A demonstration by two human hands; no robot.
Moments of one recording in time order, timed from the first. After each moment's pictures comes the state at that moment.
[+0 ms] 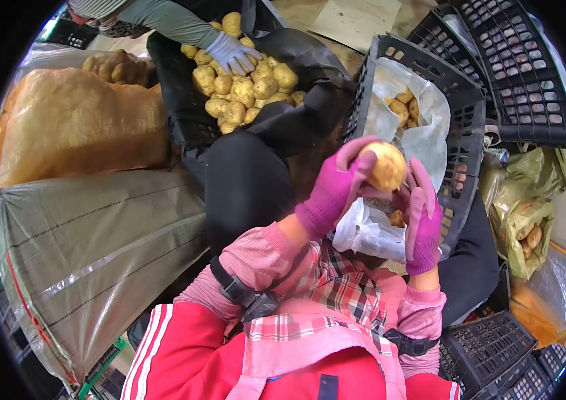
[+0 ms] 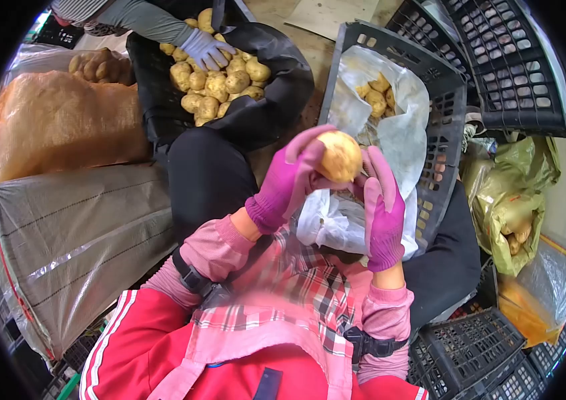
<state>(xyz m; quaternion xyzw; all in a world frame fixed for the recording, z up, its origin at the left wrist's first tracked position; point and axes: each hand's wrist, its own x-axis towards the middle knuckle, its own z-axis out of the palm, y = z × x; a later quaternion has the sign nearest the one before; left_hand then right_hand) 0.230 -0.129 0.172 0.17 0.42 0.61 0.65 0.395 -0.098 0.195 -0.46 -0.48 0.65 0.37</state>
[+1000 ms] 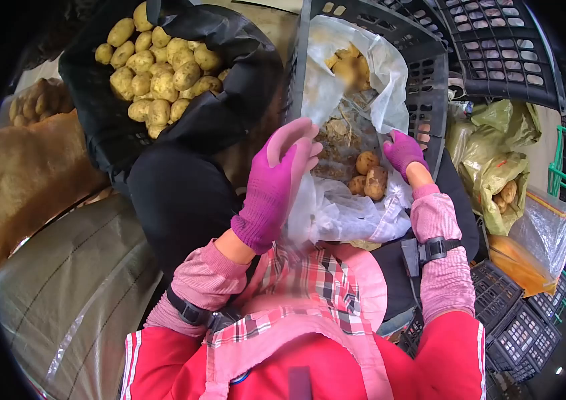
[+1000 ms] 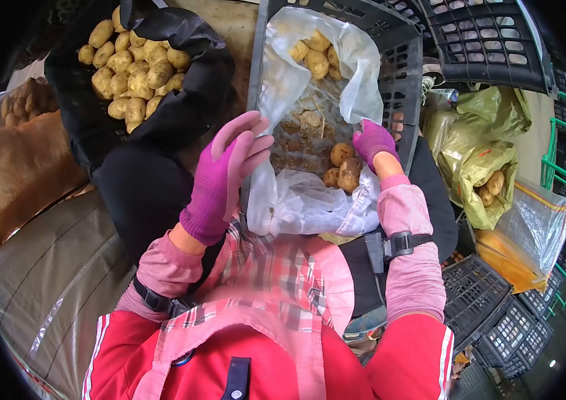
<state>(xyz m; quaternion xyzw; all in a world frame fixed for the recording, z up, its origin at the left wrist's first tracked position) 0.229 -0.123 0.174 0.12 0.50 0.57 0.64 0.500 0.043 0.053 -0.61 -0.72 0.23 -0.26</state>
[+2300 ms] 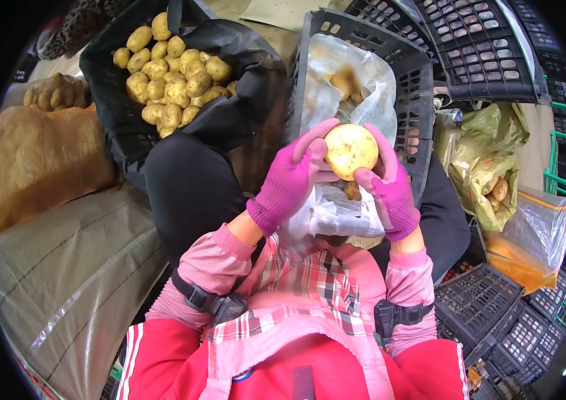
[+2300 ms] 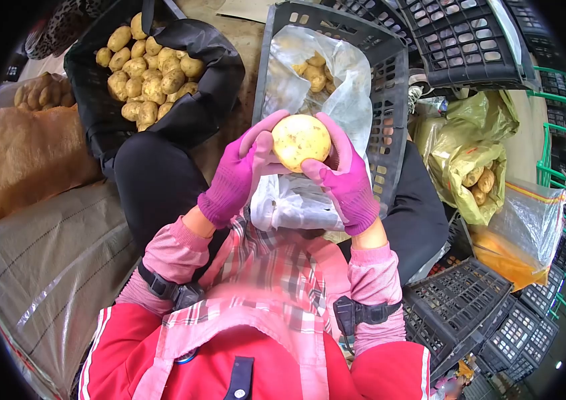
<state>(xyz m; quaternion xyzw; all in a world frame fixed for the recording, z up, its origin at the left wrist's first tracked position) 0.237 -0.130 0.174 0.23 0.38 0.59 0.68 0.412 -0.072 0.216 -0.45 -0.49 0.69 0.26</state>
